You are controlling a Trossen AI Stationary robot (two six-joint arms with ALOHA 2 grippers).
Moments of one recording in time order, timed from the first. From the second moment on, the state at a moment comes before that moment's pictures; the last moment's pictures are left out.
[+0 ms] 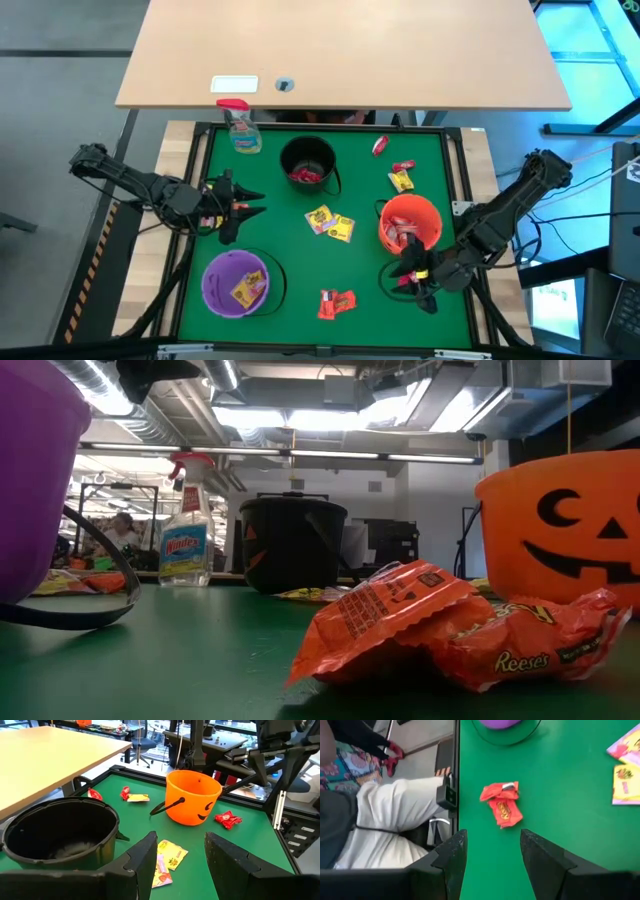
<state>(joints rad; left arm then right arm) -0.38 0.73 0.64 -0.20 -0.58 -0.34 0.76 1.24 1.07 -0.57 0.26 0.83</state>
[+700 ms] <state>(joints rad) -0.38 0.73 0.64 -0.20 -0.58 -0.34 0.82 1.57 1.07 -0.85 -0.12 1.19</state>
